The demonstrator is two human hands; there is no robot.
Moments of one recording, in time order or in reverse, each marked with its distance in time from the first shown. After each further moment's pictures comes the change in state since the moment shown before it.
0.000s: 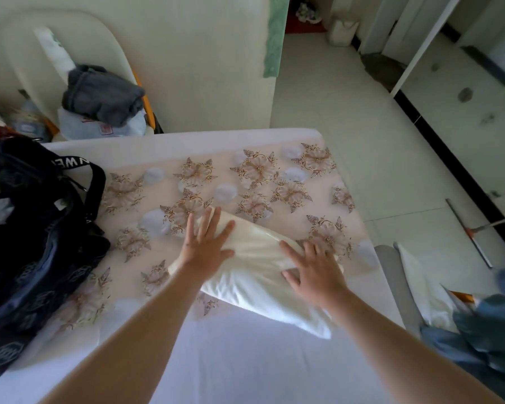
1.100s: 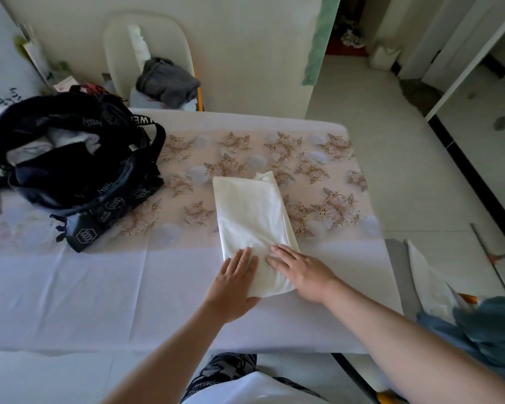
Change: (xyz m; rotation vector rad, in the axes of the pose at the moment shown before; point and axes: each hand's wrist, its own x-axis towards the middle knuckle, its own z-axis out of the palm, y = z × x) left_hand -0.223 0.103 0.049 -0.310 0.083 0.078; right_hand -0.106 -0.056 0.012 0.021 -0.126 -0.594
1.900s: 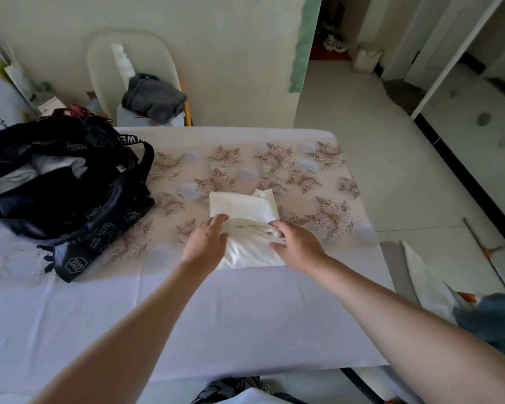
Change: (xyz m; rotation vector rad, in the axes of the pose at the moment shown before) left_hand 0.070 -0.051 -0.118 -0.279 0.277 -0.321; right_hand 0.044 0.015 -0.072 0.518 0.345 0.414
